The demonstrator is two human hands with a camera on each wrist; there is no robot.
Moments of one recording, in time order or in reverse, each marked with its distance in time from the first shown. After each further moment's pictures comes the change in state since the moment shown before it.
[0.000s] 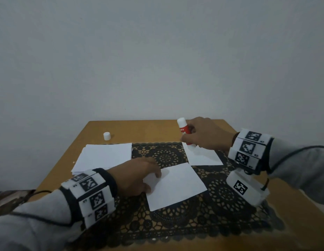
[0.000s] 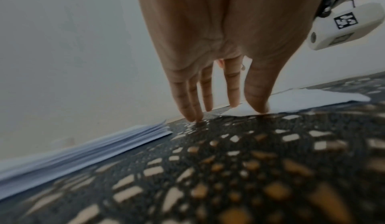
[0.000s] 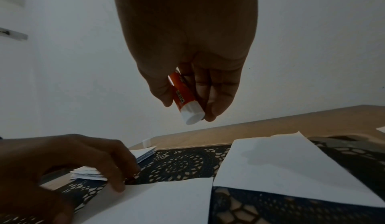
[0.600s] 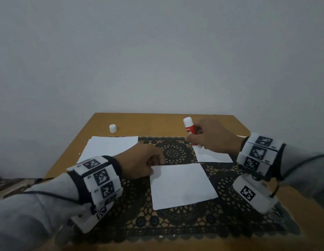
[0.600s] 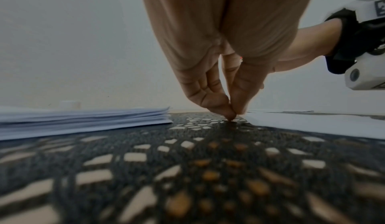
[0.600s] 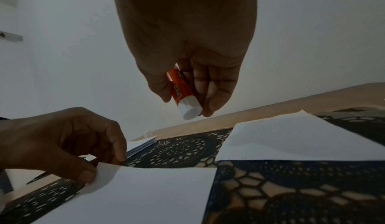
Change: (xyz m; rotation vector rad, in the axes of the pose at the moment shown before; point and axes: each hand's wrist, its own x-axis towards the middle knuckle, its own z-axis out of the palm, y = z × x) left_hand 0.002 -0.010 -0.011 -0.171 0.115 -0.072; right_hand 0.005 0.012 0.026 0.037 0.049 -0.072
